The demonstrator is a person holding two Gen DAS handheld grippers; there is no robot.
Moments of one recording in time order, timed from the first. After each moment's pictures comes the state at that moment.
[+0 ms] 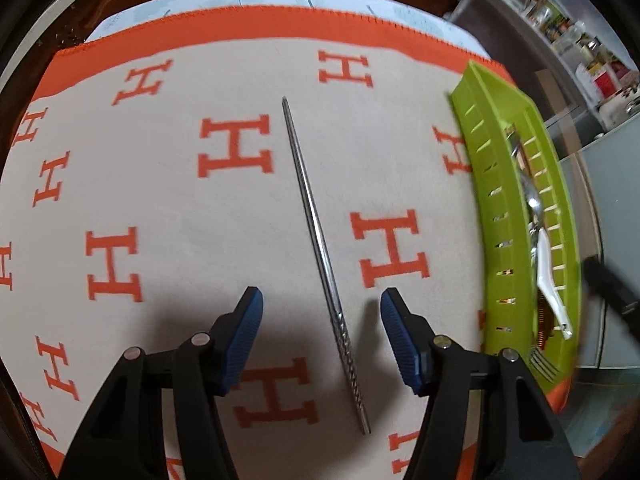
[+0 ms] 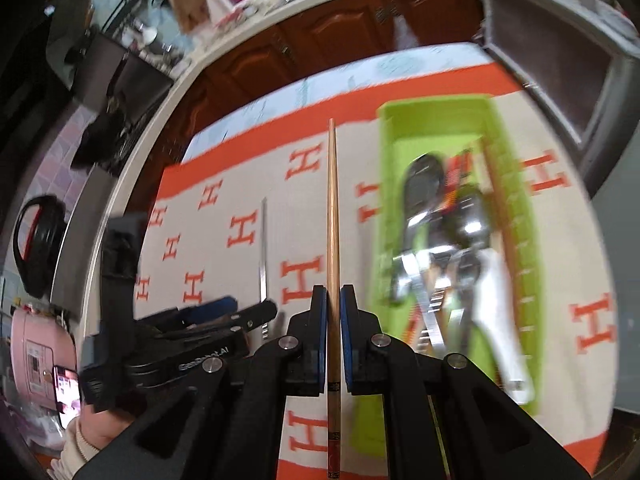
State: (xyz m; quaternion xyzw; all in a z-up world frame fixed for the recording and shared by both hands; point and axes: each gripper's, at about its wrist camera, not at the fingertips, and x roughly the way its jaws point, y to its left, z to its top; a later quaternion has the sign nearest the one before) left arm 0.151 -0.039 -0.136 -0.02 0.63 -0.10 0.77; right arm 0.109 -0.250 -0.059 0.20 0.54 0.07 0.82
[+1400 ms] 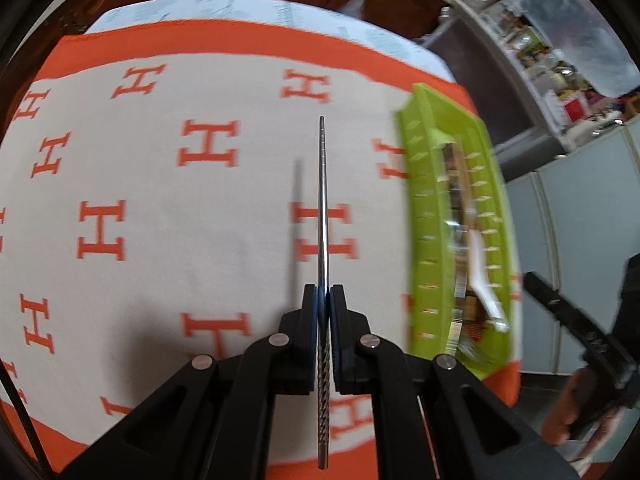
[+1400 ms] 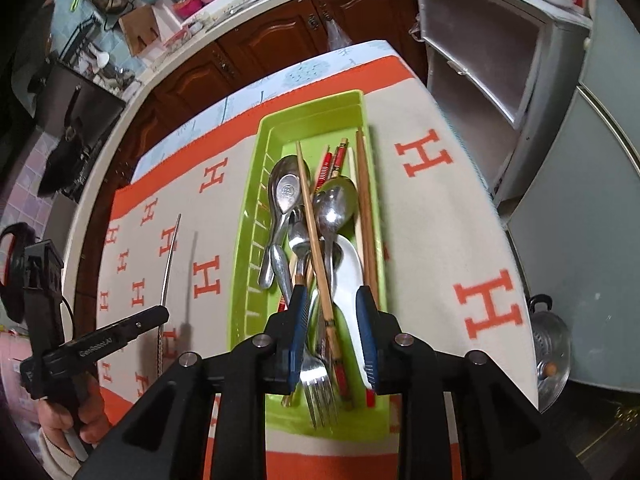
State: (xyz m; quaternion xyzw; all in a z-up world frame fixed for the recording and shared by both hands) left arm 0.123 -0.039 -0.088 -0.11 0.61 -0.16 0.77; right arm 0.076 -0.338 -0.073 0.21 0.55 0.00 0.81
